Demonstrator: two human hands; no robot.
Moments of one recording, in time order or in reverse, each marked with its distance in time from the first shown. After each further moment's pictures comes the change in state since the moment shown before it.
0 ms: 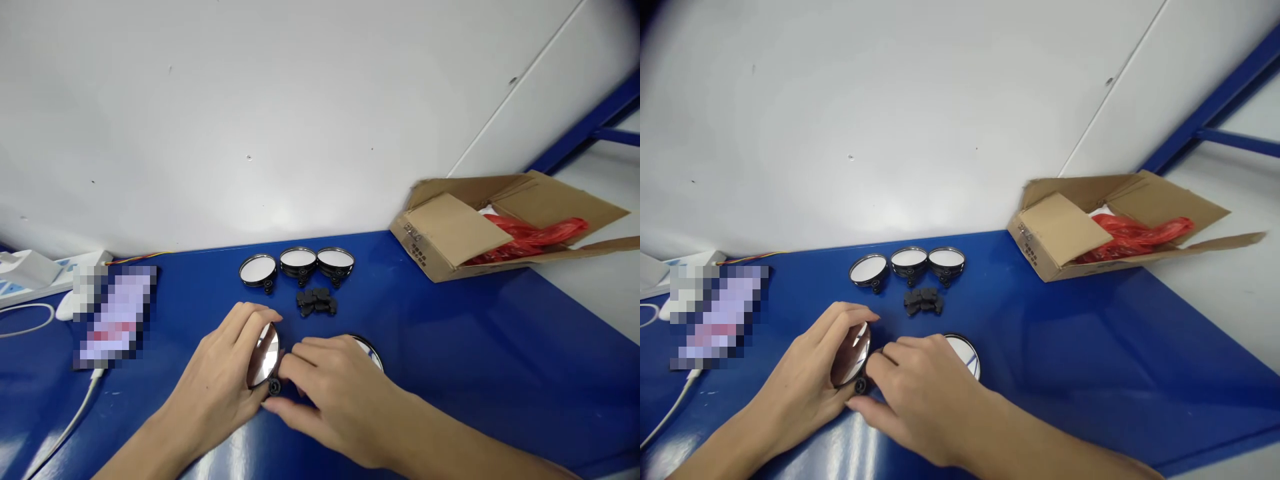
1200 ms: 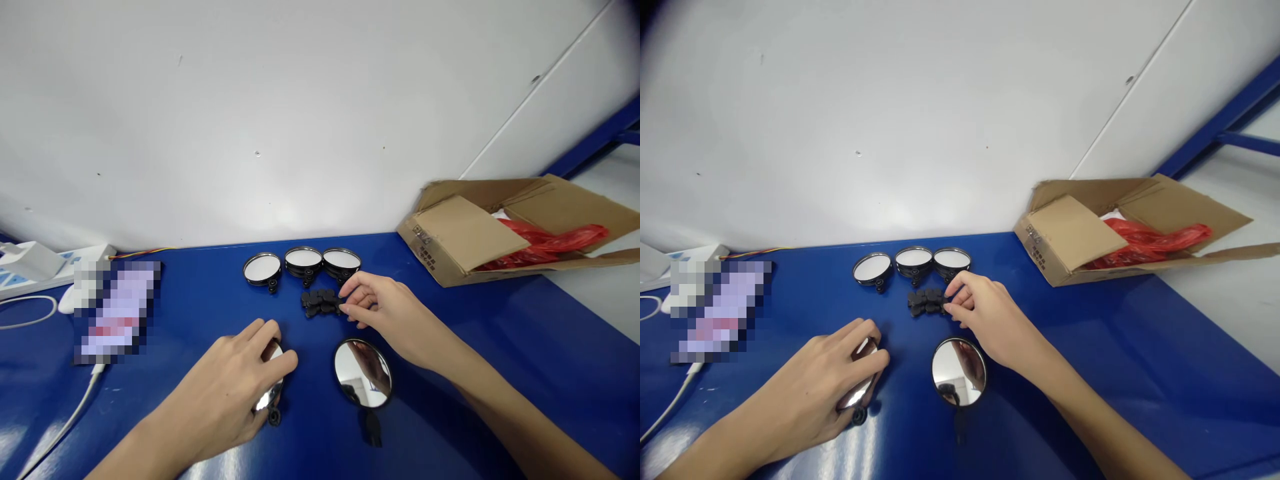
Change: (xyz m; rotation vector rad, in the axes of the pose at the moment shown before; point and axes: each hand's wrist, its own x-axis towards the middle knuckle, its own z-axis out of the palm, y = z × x) left_hand 0.003 0.006 -0.007 0.305 -0.410 0.135; right_hand 0.004 0.077 -0.053 0.457 -0.007 0.784
